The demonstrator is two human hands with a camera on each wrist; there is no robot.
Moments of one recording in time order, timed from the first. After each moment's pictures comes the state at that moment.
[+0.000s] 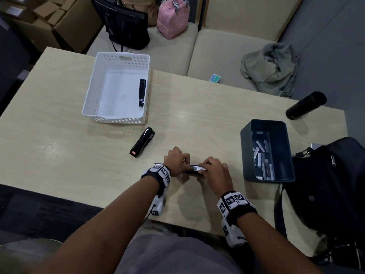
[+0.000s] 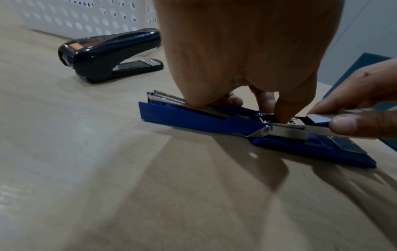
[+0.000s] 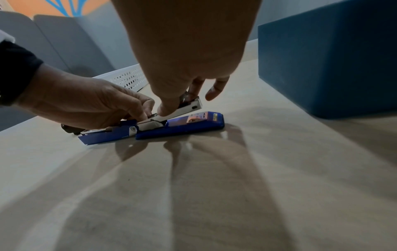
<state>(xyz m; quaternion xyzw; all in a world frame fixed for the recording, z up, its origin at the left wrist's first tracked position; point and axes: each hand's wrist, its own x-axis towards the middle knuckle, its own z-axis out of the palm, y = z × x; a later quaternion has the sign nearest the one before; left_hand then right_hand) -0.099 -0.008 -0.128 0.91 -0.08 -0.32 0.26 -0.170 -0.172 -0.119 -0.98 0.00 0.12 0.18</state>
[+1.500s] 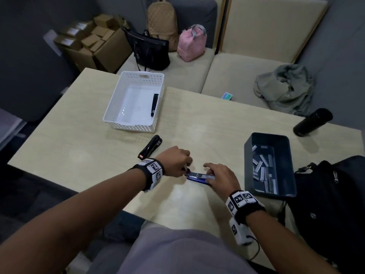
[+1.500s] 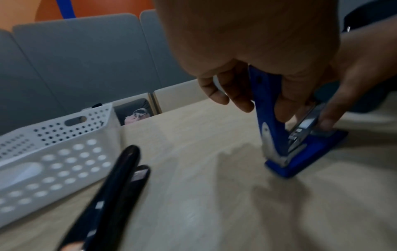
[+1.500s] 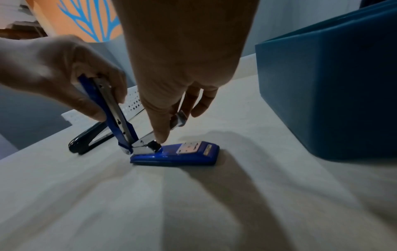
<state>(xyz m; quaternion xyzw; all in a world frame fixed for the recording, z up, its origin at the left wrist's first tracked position) -0.084 0.002 -0.048 0.89 -0.41 -0.20 -0.01 -0.153 -0.208 -0.103 -0.95 -0.03 0.16 0.27</state>
